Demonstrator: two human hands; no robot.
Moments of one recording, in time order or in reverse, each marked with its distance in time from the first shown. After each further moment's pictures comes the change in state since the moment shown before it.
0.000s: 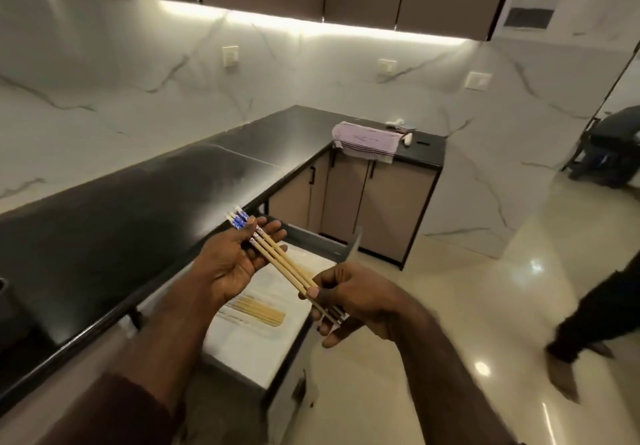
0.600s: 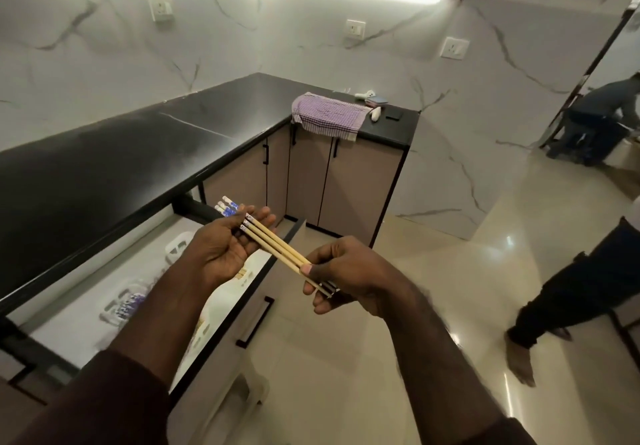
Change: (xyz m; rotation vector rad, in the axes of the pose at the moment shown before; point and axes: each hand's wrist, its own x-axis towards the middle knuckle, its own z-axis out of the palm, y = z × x) left_hand 0.152 -0.111 0.107 -0.117 0.006 -0.135; right_hand 0.047 0.046 -0.191 -0.003 0.118 0.014
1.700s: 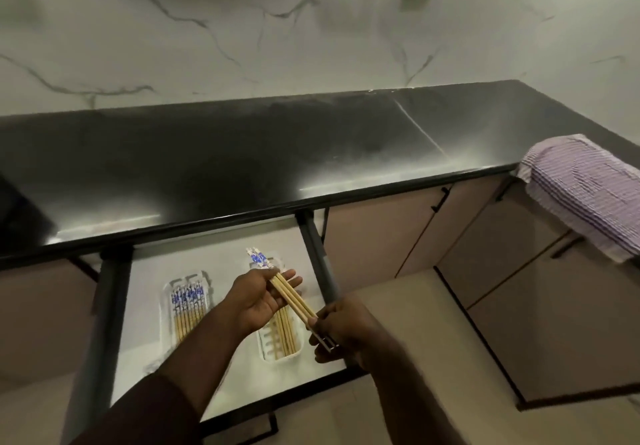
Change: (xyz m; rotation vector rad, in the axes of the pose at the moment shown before) left_hand 0.242 0.032 -0.078 -0.282 0.805 0.195; right_hand 0.414 -0.040 -0.023 -0.373 -0.633 0.195
